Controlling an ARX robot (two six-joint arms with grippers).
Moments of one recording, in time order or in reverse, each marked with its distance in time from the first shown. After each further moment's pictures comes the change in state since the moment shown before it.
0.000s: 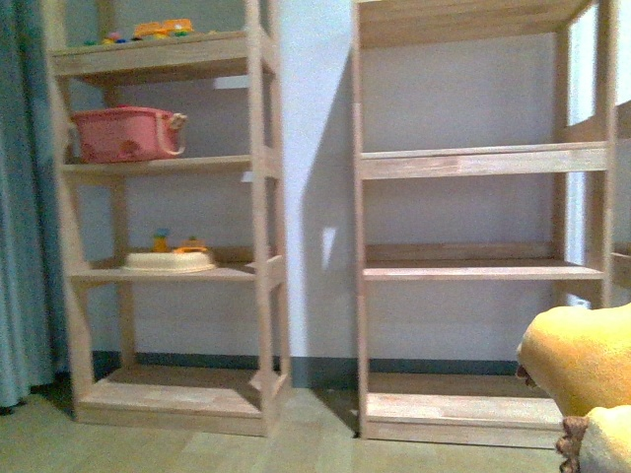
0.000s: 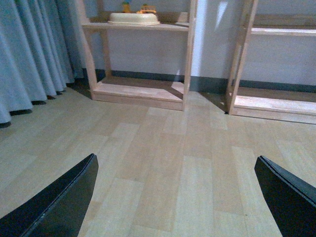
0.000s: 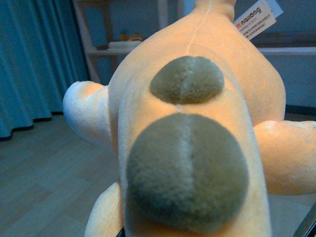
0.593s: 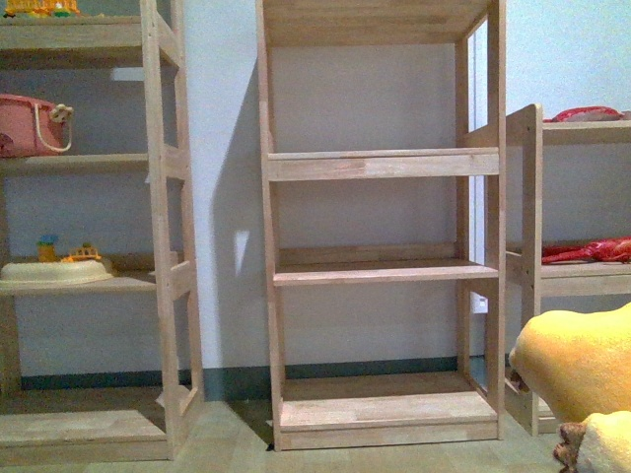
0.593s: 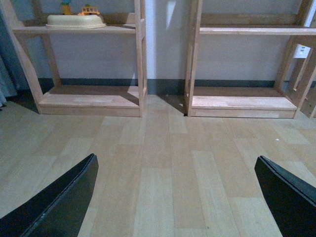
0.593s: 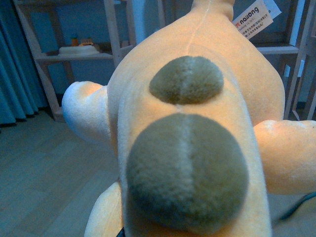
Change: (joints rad) left arm -0.003 0.000 0.000 0.000 0.002 0.000; right arm 0.000 0.000 0.000 0.000 -0.006 0.000
